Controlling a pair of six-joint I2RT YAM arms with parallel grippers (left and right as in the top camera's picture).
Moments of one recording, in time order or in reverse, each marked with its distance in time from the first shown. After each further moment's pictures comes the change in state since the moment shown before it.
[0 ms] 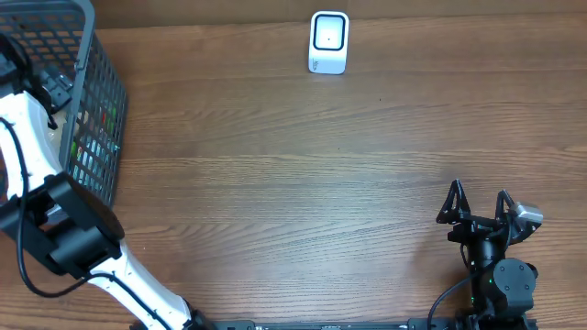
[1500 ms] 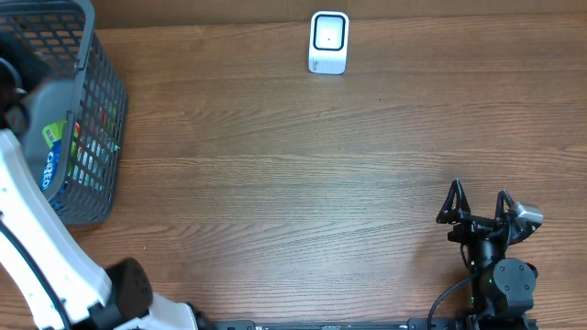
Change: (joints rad) left arm -0.154 -0.430 0.462 -0.657 0.164 -0.068; right arm 0.000 0.000 0.000 0.000 -0.001 0.000
